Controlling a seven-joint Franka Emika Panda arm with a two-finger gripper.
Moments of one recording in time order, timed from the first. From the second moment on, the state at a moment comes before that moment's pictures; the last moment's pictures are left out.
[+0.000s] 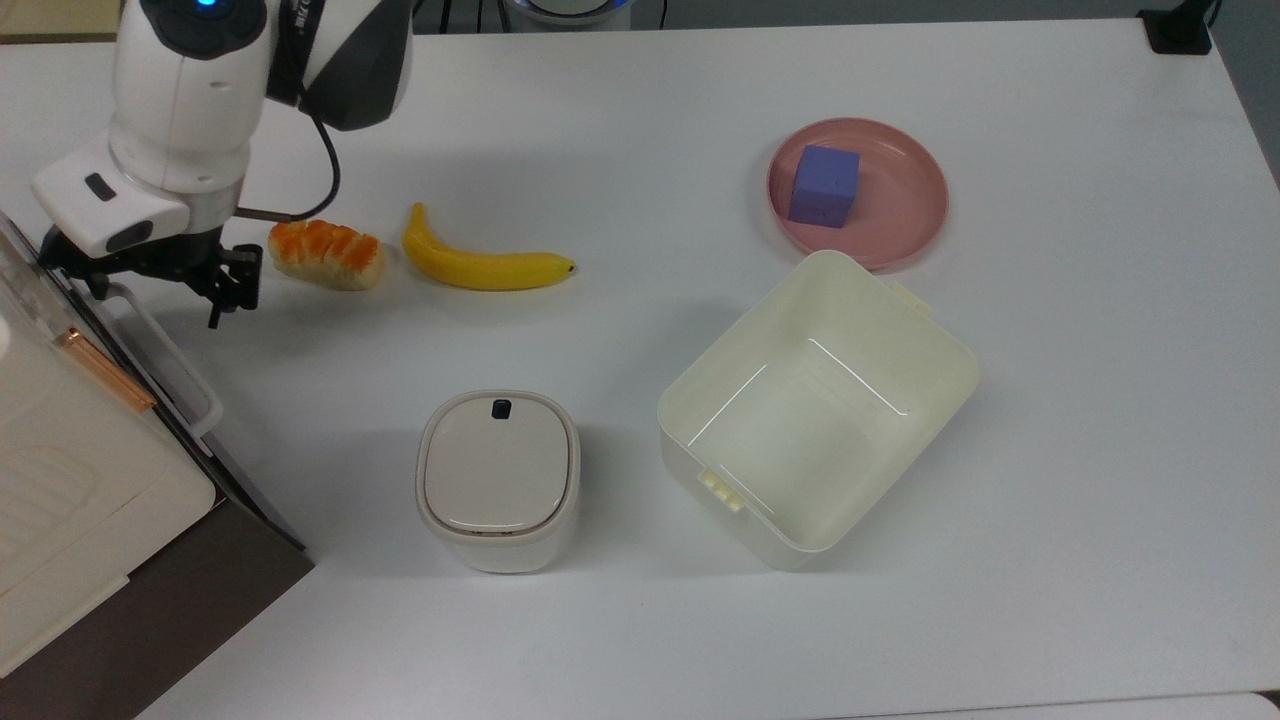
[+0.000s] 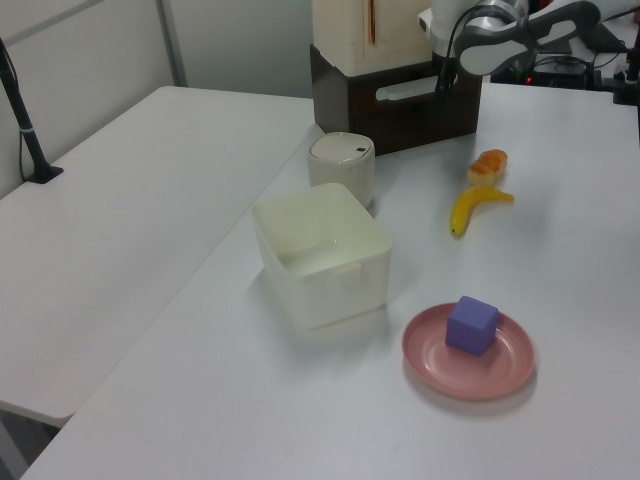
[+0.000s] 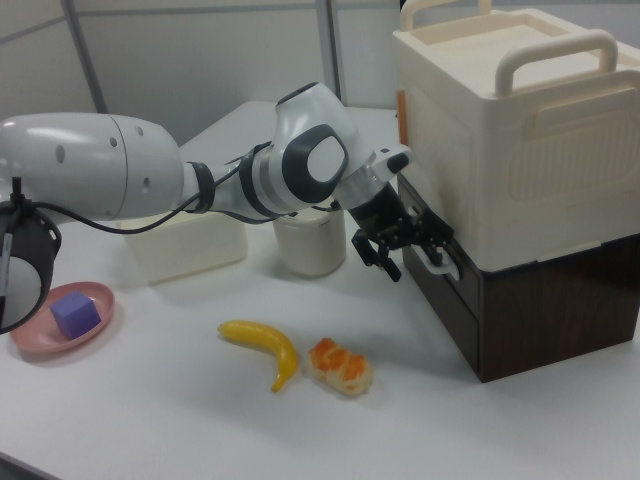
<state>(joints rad) -0.29 0.48 -0.05 -1.52 -0.51 2.25 -0.11</state>
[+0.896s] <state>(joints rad) -0.26 0.50 -0.02 -1.46 -0.51 2.26 -0.05</state>
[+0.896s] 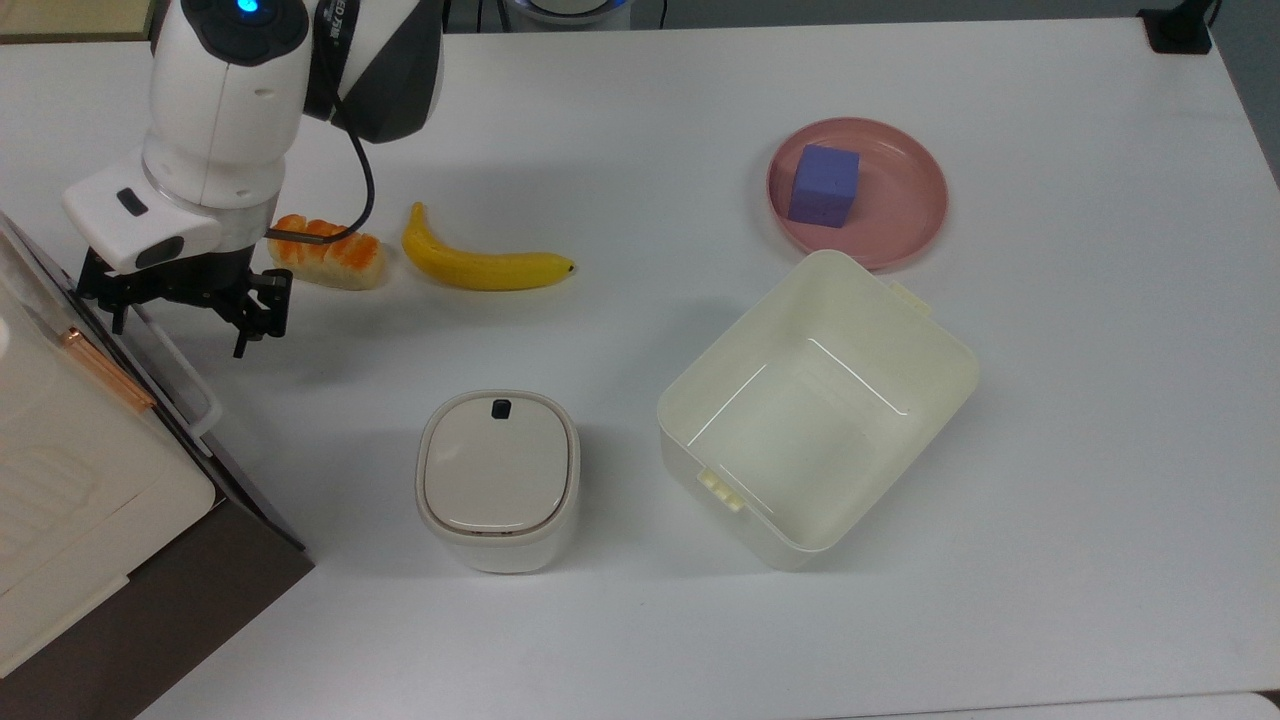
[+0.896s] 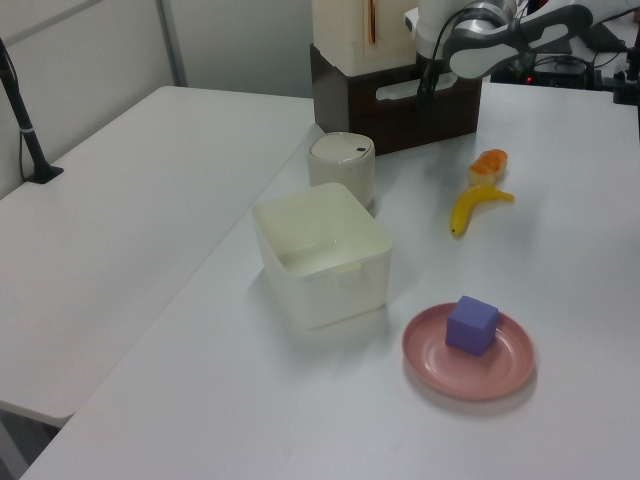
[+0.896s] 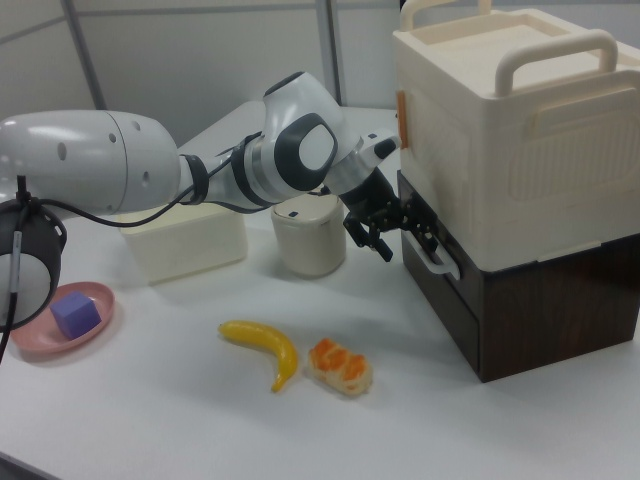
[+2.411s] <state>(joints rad) -0.26 0.52 -0.02 -1.45 -0.56 2.28 -0.04</state>
